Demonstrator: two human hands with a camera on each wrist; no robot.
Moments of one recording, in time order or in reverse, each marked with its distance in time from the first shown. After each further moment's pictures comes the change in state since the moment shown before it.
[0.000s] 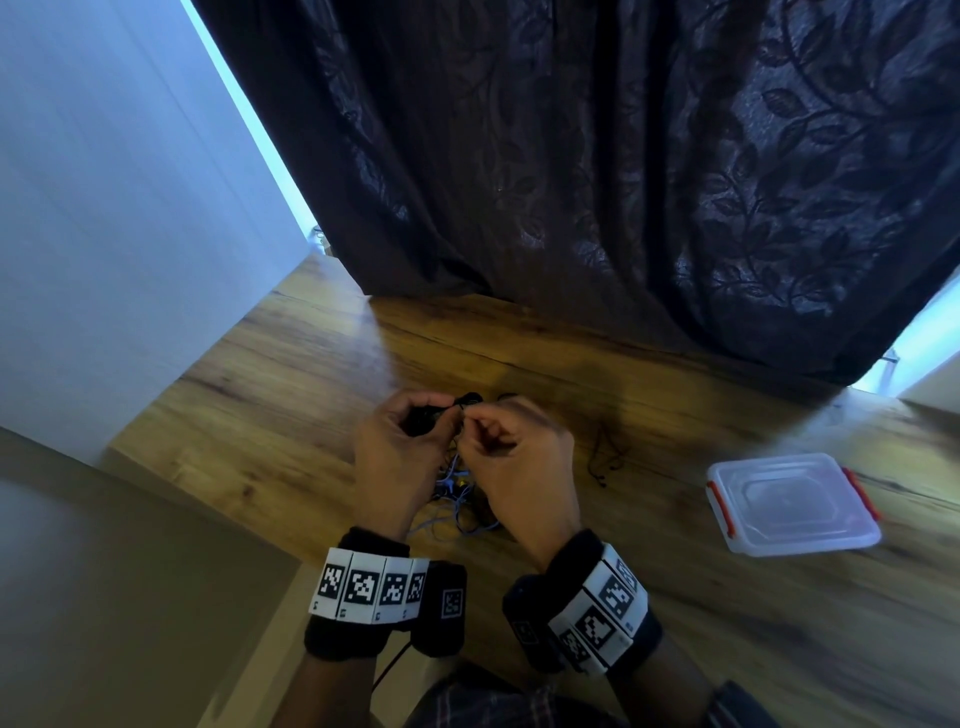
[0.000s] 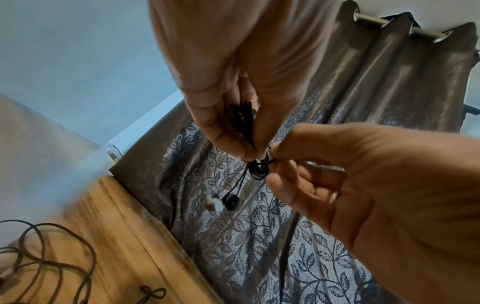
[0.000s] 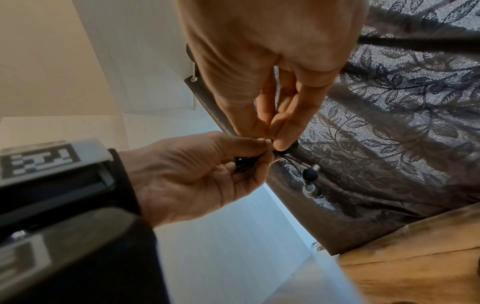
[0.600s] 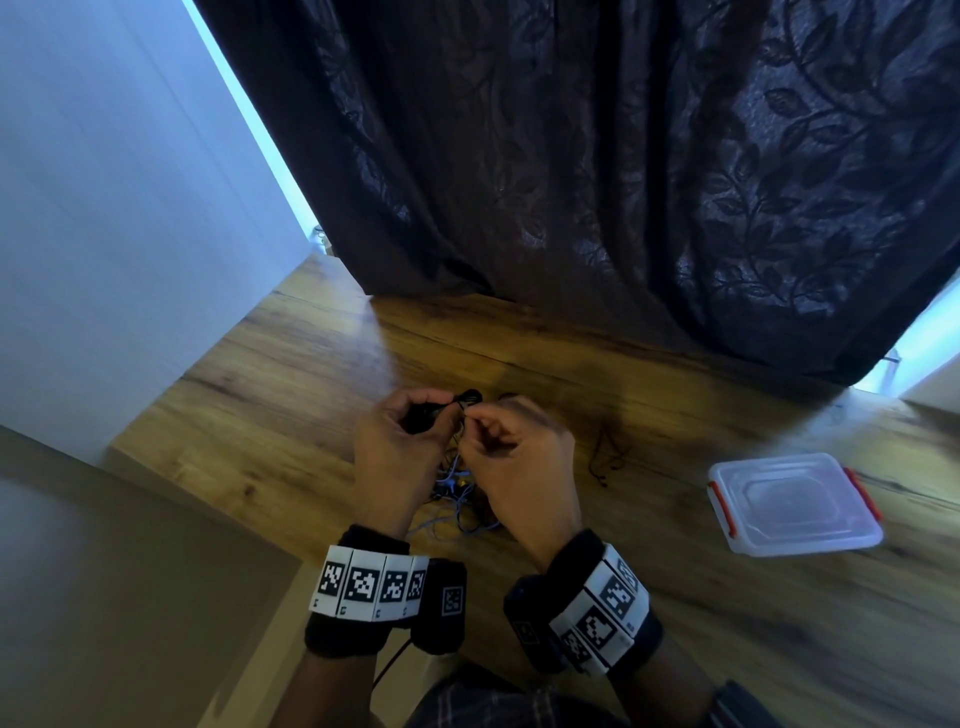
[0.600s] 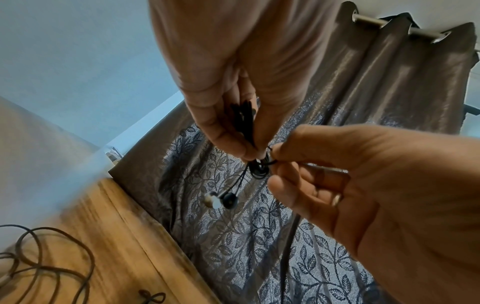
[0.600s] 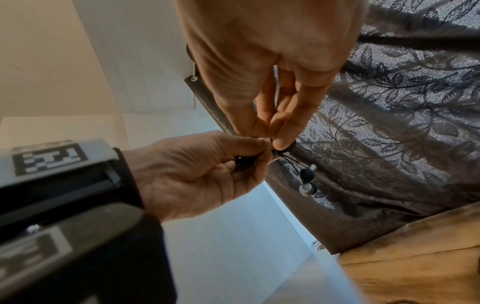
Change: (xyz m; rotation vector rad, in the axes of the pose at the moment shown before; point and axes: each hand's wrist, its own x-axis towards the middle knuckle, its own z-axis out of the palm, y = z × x) left_hand 0.002 0.000 -0.001 -0.015 0.013 -0.005; right_hand 0.000 0.000 0.001 -0.005 -0.002 0.002
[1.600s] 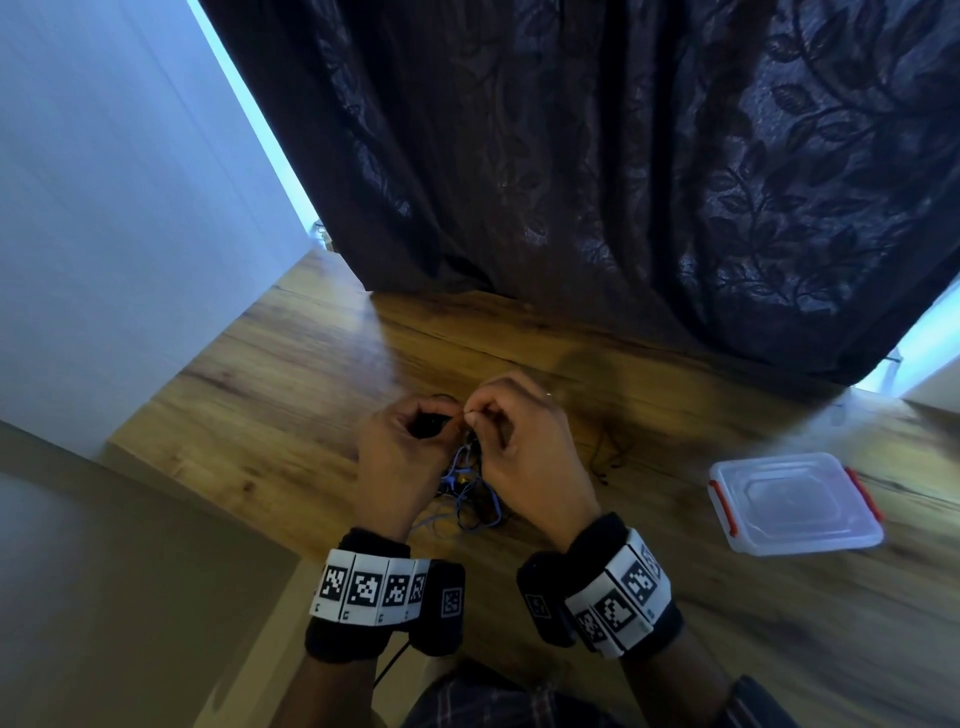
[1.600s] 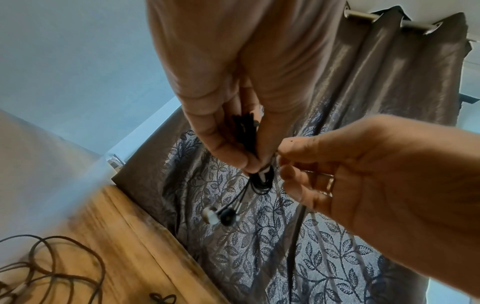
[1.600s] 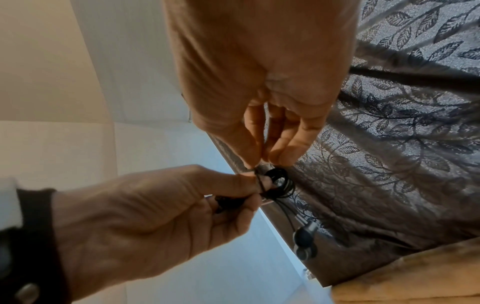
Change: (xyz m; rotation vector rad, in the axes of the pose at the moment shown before) left_hand -0.006 -0.001 -0.003 0.085 -0.081 0.060; right_hand 0.019 -0.001 -0.011 -0.043 -0.199 -0.005
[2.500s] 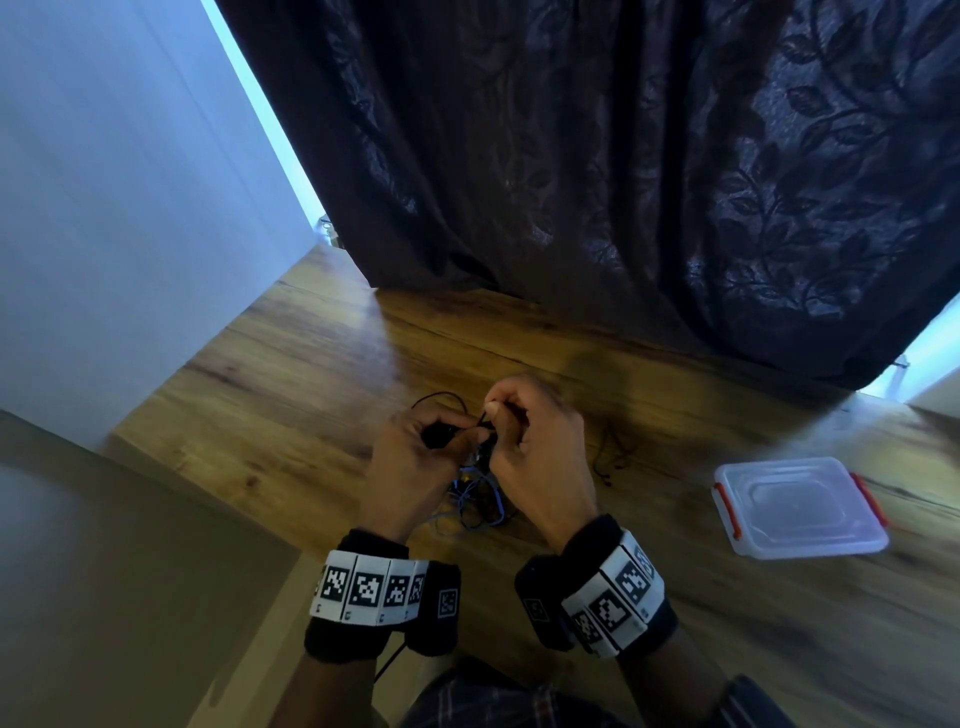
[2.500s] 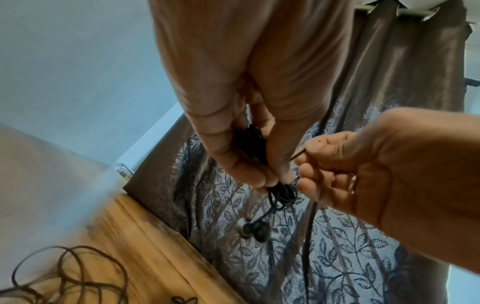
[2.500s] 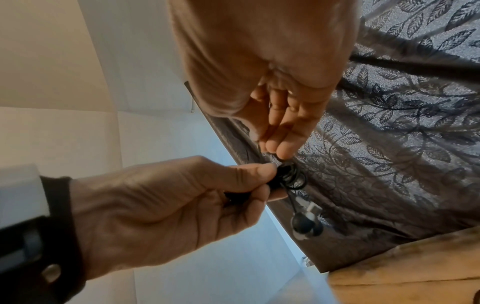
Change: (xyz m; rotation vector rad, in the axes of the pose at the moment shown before) left_hand 0.001 -0.009 -0.003 0.006 -0.171 -0.029; right_hand -0.004 -0.001 0.005 0.018 0.129 0.056
